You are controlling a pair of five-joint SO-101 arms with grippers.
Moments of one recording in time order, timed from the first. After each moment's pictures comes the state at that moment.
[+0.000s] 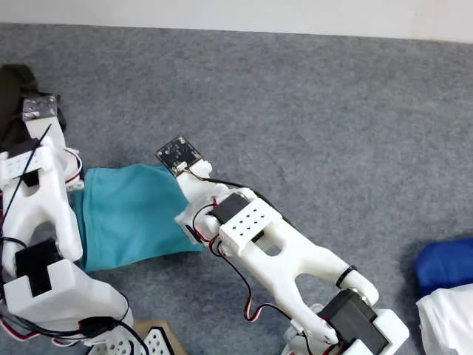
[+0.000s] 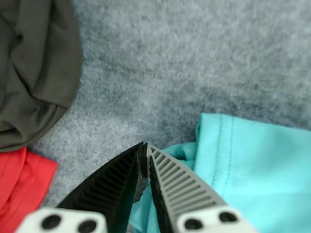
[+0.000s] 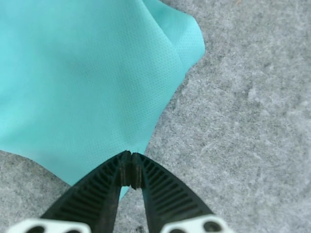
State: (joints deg) left arm -31.8 5.8 20.7 56.8 -8.2; right arm -48.5 -10.5 36.5 42.7 0.1
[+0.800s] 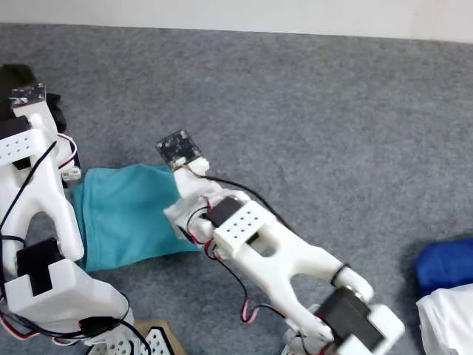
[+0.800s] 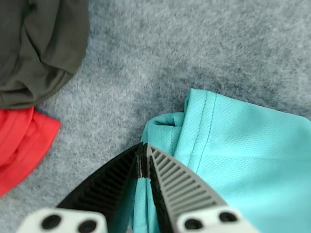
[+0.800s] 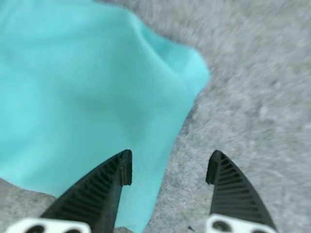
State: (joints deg) left arm -31.3 5.8 7.6 76.7 -0.9; right arm -50.5 -5.9 35.6 34.5 -8.4
